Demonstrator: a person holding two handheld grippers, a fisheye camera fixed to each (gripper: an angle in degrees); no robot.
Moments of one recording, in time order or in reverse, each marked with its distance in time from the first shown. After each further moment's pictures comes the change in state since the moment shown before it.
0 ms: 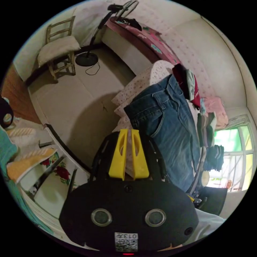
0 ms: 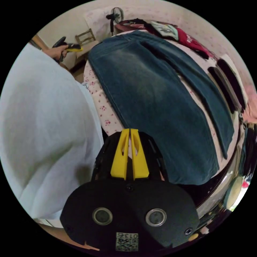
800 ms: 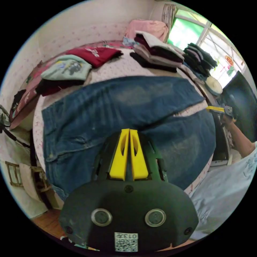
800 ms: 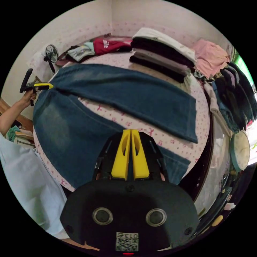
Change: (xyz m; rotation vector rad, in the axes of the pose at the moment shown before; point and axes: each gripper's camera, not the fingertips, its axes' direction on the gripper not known) left arm 0.376 -0.031 0.207 -0.158 0.032 0.964; right arm 0.237 -0.005 -0.051 0.217 0.191 0.611
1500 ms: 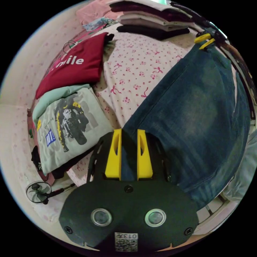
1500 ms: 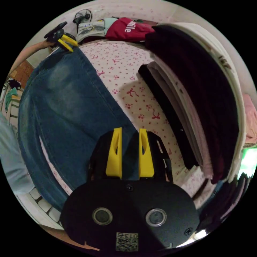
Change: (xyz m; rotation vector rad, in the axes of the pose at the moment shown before) left arm -0.069 -0.251 0.211 -0.312 -0.286 0.477; right arm 0.103 -0.295 0.072 -0.074 0.016 -0.526
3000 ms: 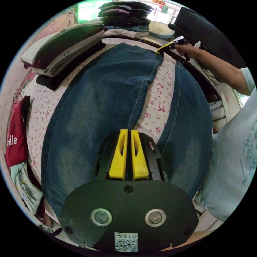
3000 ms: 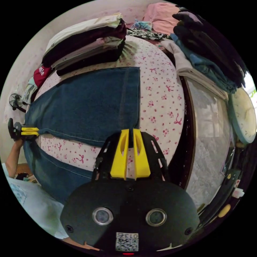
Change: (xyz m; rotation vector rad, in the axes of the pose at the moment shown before) left arm 0.184 -0.101 0.043 0.210 0.338 0.312; right arm 0.125 0.303 -0.042 -0.035 -0.075 0.961
